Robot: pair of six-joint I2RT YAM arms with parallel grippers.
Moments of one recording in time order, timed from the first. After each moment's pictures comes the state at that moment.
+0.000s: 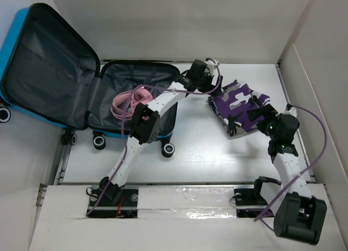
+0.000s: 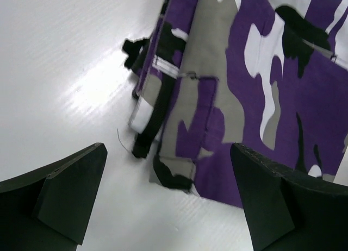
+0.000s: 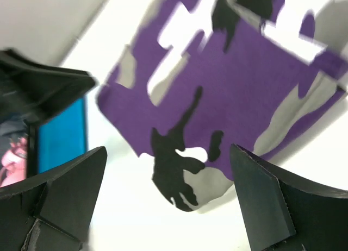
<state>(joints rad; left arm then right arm) -0.68 2.51 2.35 -0.44 0.26 -0.22 -0.23 0.92 0.41 0.16 -0.30 0.69</state>
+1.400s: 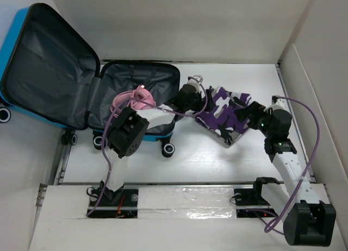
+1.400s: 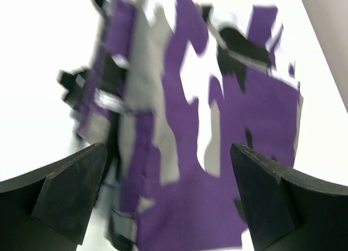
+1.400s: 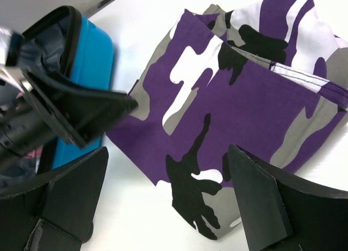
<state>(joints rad) -0.74 2.05 1.35 0.26 0.07 -0.54 -0.04 0.86 0.51 0.05 -0.31 0.55</state>
